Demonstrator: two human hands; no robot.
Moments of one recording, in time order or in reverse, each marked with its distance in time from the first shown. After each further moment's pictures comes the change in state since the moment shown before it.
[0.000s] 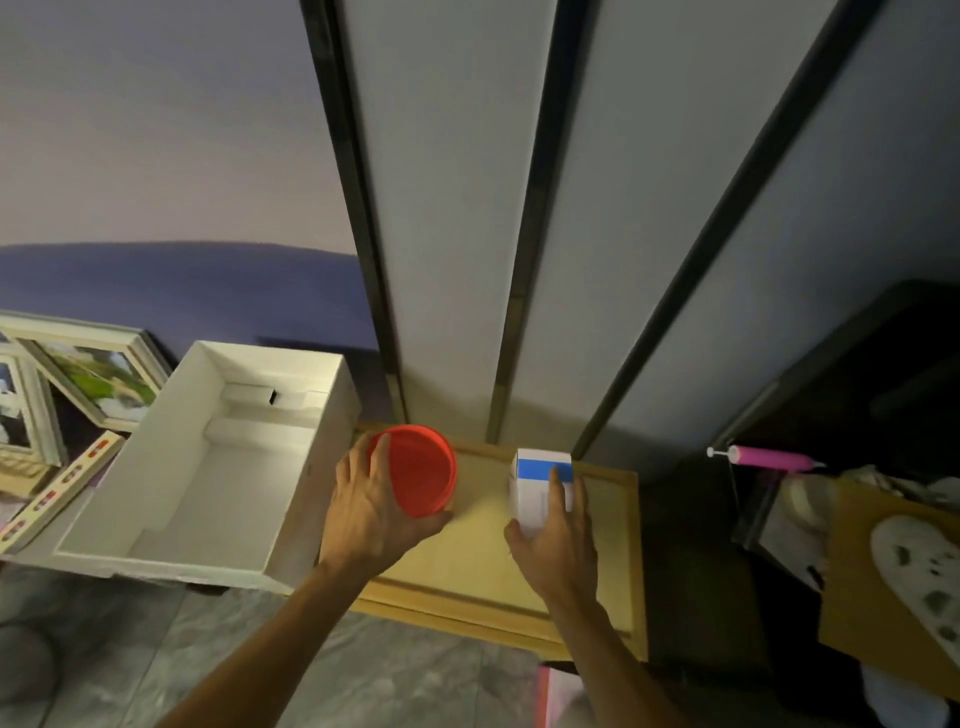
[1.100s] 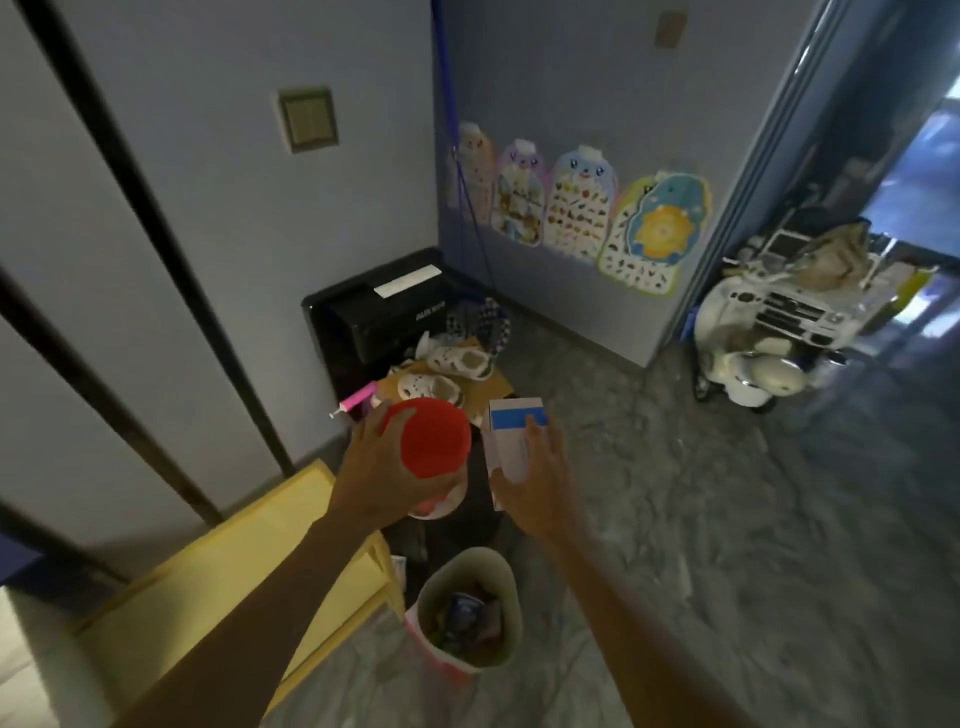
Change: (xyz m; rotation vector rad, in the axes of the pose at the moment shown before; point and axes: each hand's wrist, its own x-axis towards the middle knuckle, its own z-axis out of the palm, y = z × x) left_hand -0.250 0.328 -0.105 -0.100 -0.445 0.985; right_hand -0.369 0.079 -0.326 0.072 0.570 0.537
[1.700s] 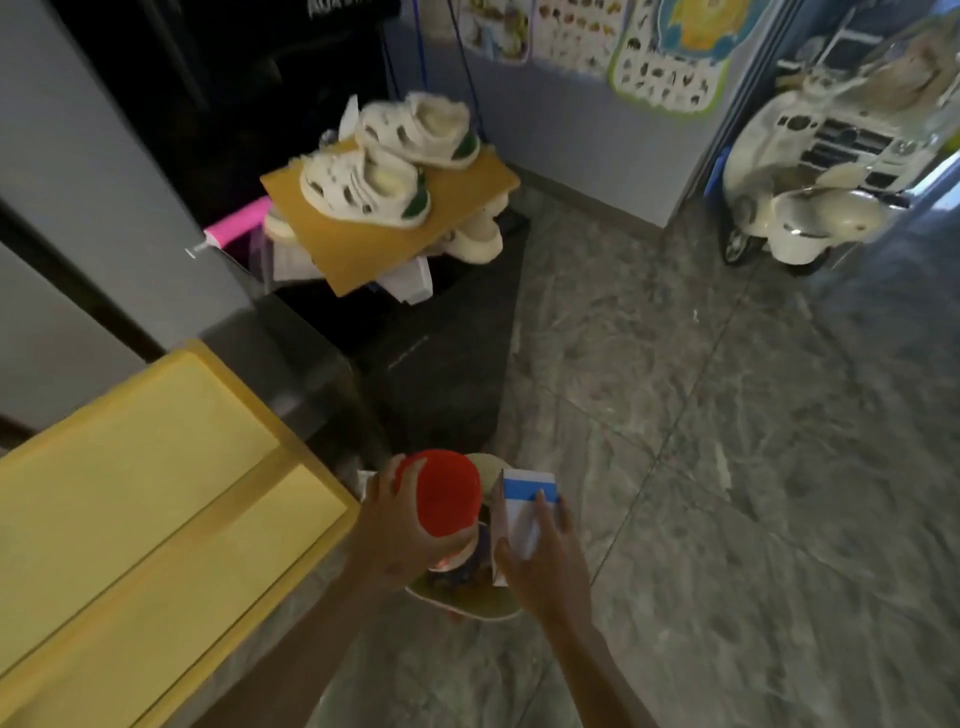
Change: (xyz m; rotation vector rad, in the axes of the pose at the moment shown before) left_hand -0.033 -0.223 0.379 0.081 -0.268 -0.162; right_hand -0.054 0.242 0.358 0.036 -0.250 0.416
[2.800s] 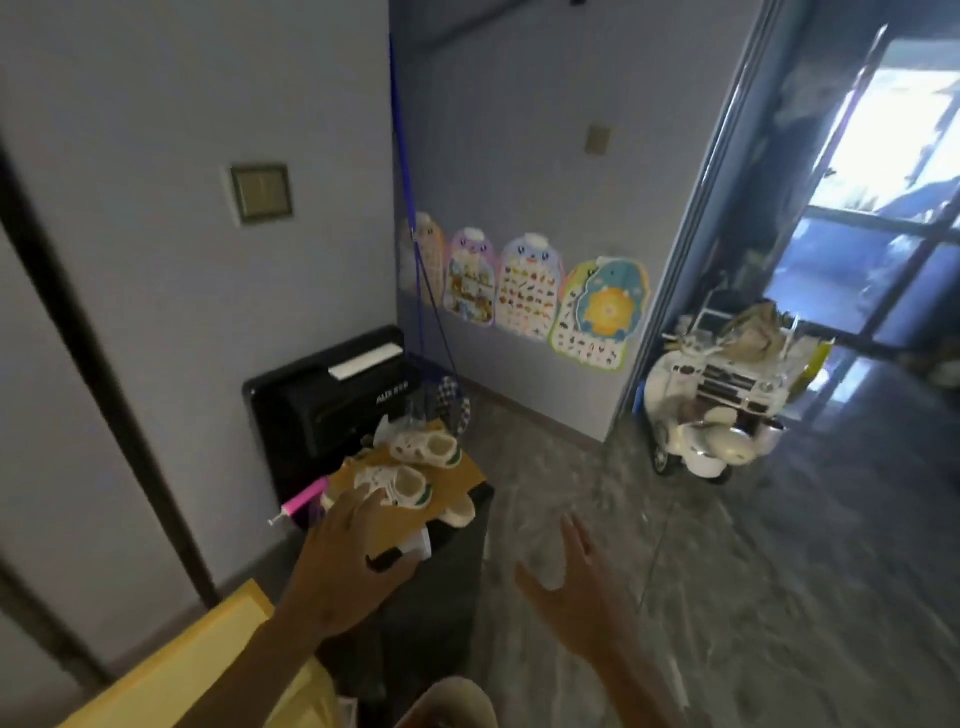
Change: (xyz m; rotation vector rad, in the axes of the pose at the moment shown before) left_hand -0.012 0.136 -0.357 0.004 0.208 0.277; right_hand -0.093 -0.195 -0.349 -0.018 0.323 -0.294
